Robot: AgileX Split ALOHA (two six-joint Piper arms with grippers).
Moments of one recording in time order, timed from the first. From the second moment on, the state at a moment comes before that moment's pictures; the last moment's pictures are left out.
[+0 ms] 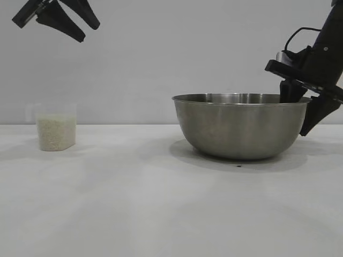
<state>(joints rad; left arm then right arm) -0.07 1.86 -1.48 -0.90 0.78 0.65 0.01 2.27 -1.74 0.52 1.14 -0.28</state>
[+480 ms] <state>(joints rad) -0.07 1.86 -1.48 -0.90 0.78 0.65 0.01 2.27 -1.74 0.52 1.13 -0.27</state>
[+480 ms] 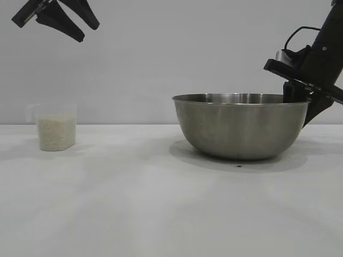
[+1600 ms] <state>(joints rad) -0.07 1.86 -1.48 -0.90 0.78 0.65 0.08 2.19 -1.74 0.50 1.20 -0.33</state>
